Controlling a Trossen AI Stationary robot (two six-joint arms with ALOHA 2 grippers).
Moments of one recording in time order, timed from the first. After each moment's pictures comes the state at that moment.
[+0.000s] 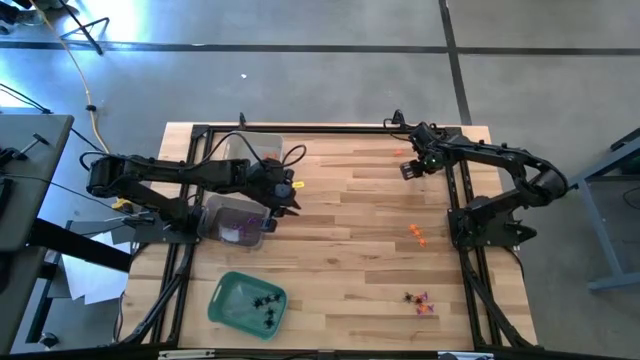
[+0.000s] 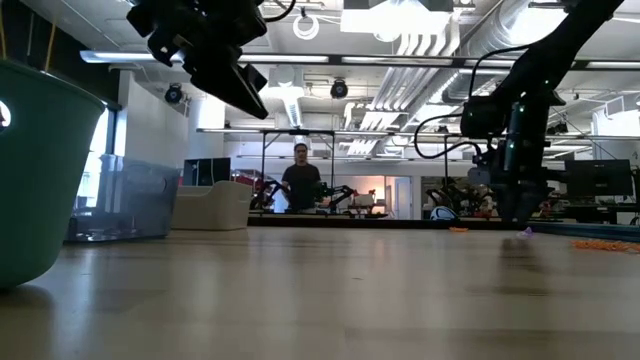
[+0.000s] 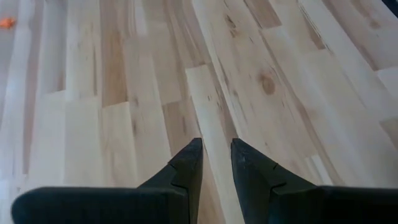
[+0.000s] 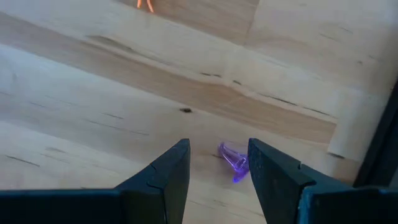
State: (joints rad) left arm 0.13 1.34 0.89 -0.36 0.22 0.32; right arm -0.89 1.38 0.65 -0.59 0.11 0.33
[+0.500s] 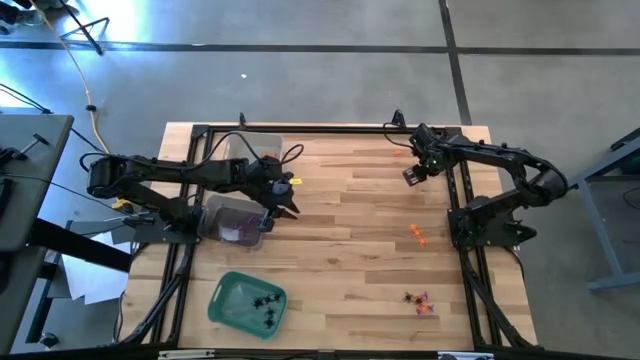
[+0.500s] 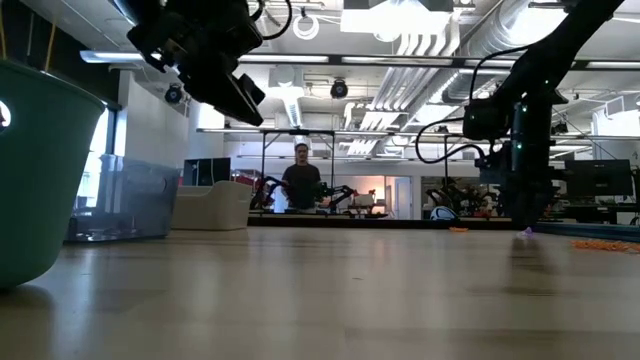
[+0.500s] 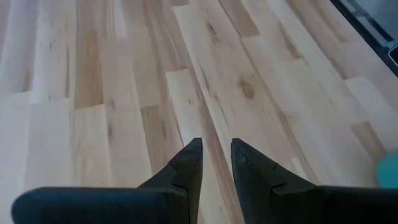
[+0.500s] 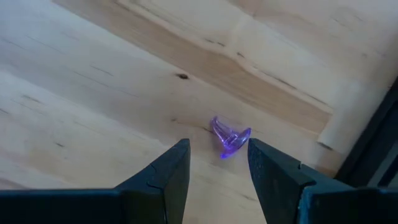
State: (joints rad) left arm 0.17 1.34 0.82 -0.27 0.37 0.30; right arm -0.89 1.38 0.65 -0.66 0.11 0.19
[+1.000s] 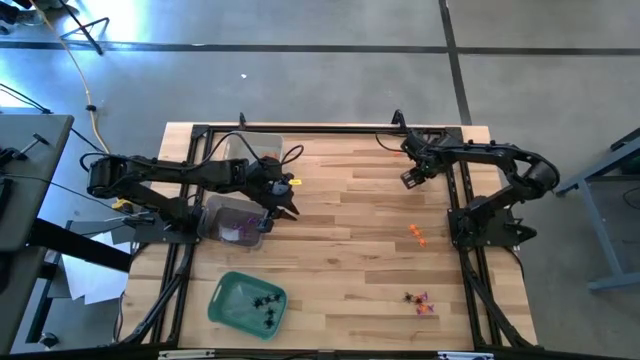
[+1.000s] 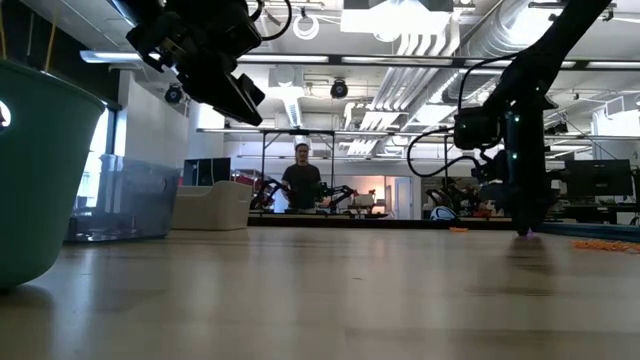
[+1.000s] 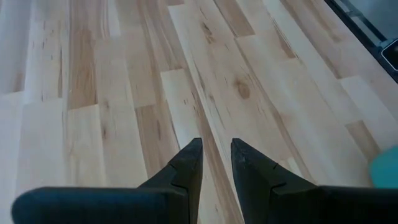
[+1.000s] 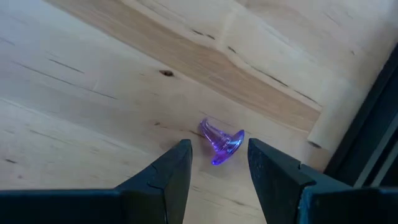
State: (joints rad) left arm 0.17 1.34 0.81 -0.26 0.38 0.30; right arm -0.82 1.47 0.65 -0.64 0.26 0.24
